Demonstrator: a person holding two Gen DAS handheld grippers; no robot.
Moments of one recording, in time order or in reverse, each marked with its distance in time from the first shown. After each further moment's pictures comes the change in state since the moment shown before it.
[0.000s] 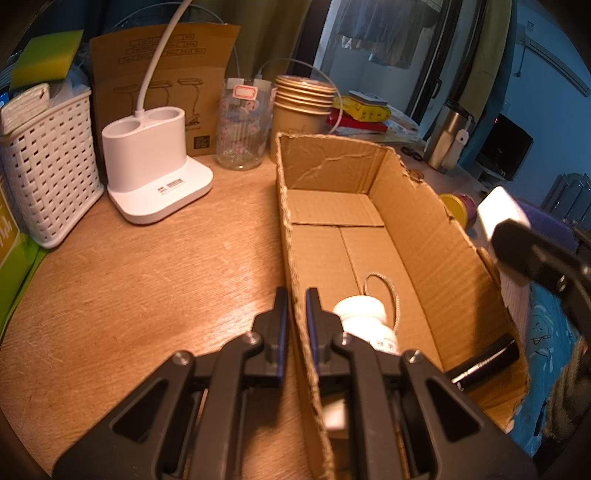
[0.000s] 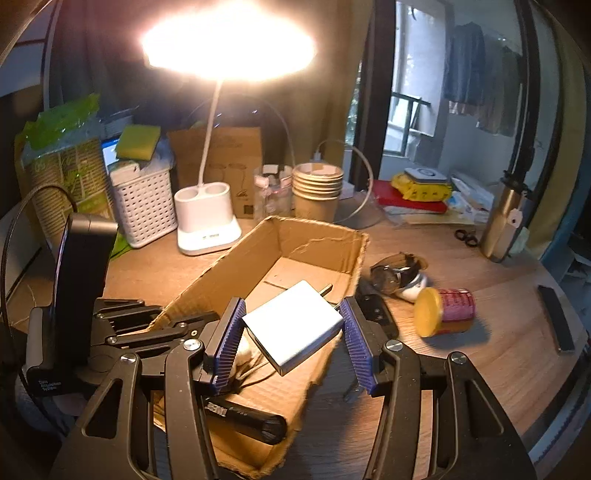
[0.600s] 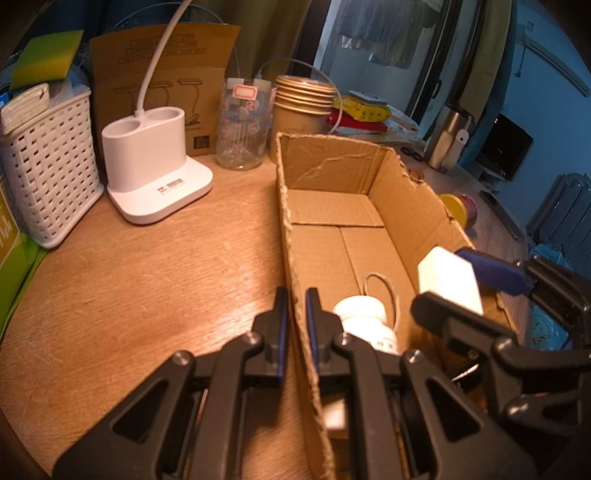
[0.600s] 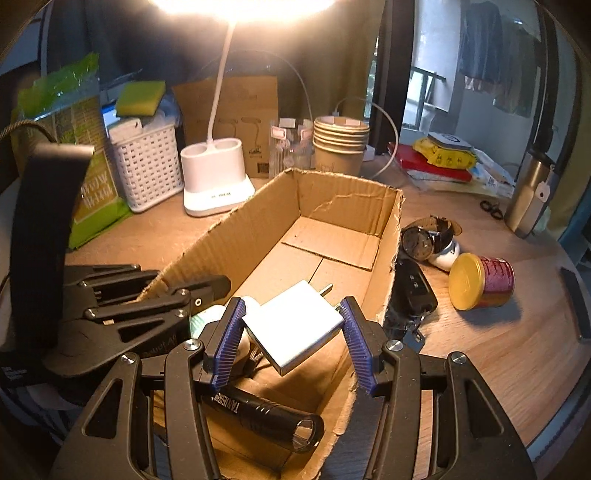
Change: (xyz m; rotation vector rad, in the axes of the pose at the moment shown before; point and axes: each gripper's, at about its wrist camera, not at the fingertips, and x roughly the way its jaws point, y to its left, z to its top) left arm 0.000 -0.001 0.000 0.001 0.000 -0.001; right arm 0.037 0.012 -0.019 -0.009 0.116 0.031
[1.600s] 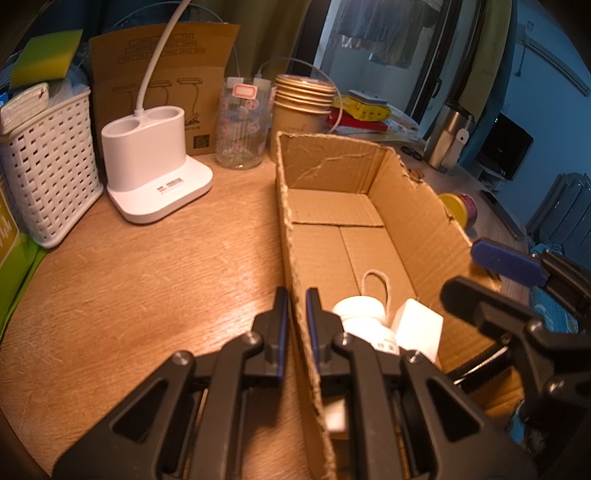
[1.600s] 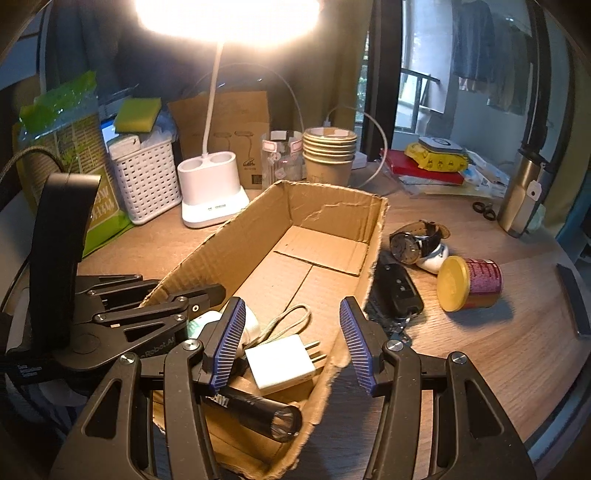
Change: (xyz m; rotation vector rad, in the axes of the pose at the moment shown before) left arm 0.001 0.000 0.000 0.001 0.002 0.000; right arm -0.018 -0.014 0.002 0.037 -0.035 0.007
